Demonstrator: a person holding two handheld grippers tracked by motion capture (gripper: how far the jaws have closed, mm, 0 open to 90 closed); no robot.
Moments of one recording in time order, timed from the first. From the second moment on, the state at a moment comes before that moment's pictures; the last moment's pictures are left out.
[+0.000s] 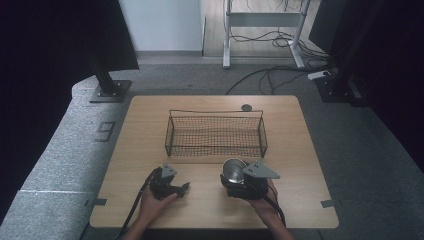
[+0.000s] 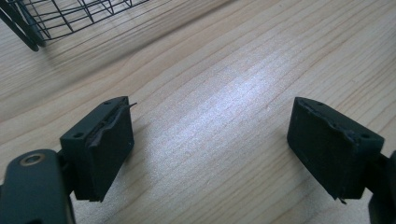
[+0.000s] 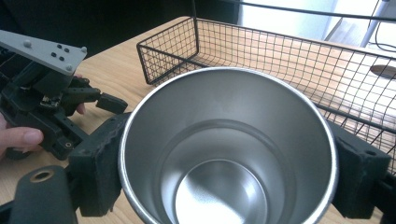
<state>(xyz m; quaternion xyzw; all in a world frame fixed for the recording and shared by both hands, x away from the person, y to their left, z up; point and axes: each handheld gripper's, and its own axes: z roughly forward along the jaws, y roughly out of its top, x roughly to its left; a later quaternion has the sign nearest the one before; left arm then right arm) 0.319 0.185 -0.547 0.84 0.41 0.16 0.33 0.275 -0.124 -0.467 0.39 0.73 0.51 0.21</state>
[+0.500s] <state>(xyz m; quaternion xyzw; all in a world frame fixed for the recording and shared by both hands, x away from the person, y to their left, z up) 0.319 0.185 -0.547 0.84 0.41 0.16 0.33 0.283 -0.127 -0.452 0.39 0.73 0.52 0.22</state>
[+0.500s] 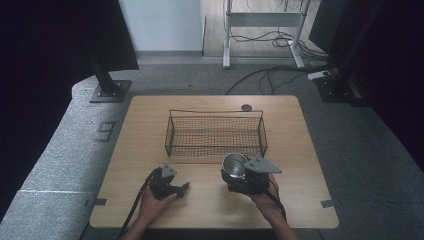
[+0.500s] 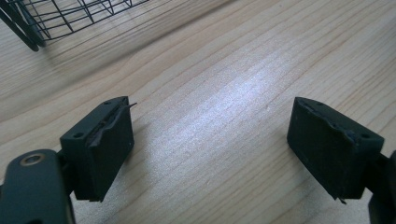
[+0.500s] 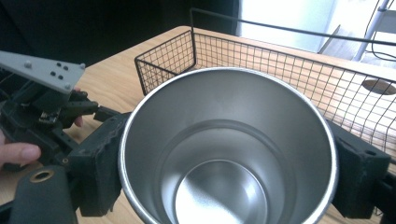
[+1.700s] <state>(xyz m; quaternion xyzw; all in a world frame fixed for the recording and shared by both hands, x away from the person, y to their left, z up) 0.319 0.185 -0.547 0.84 0.41 0.16 0.33 0.323 -0.123 -0.435 0.40 0.73 0.52 0.22</state>
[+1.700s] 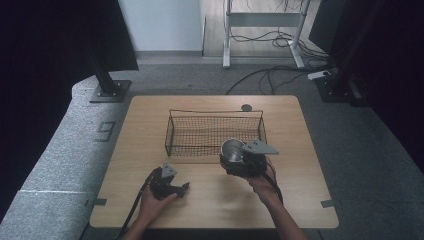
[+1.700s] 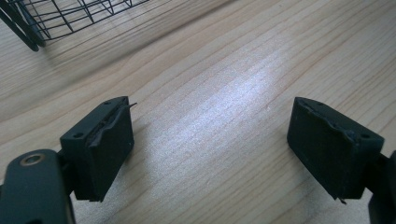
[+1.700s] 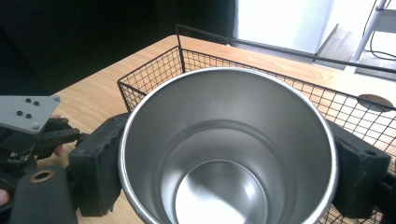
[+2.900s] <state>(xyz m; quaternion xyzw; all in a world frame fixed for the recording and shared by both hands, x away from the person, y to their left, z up) 0.319 0.185 -0.547 0.84 0.41 0.16 0.33 0.363 -0.112 -0.410 0.41 0.72 0.51 0.23</state>
